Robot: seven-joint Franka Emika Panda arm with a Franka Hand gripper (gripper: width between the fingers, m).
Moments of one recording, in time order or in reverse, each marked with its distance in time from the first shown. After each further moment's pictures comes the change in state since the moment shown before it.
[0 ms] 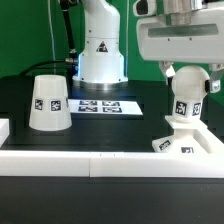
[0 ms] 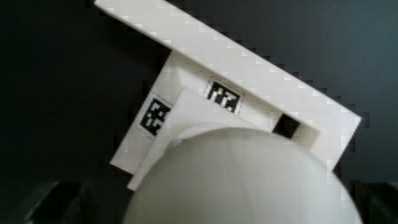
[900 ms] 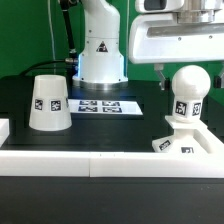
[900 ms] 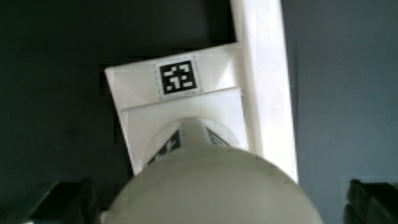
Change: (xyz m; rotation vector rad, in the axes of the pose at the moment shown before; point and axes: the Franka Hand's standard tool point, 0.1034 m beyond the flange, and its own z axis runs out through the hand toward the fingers) arm -0.003 0.002 0.001 -0.104 0.034 -0.890
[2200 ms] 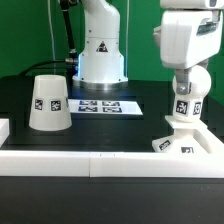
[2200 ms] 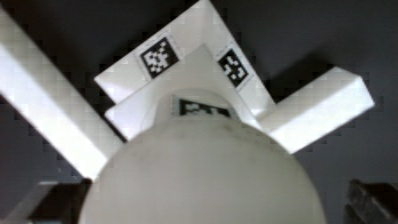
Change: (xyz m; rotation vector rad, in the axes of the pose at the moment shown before) arm 0.005 -0.001 -0.003 -0.085 -0.036 -1.197
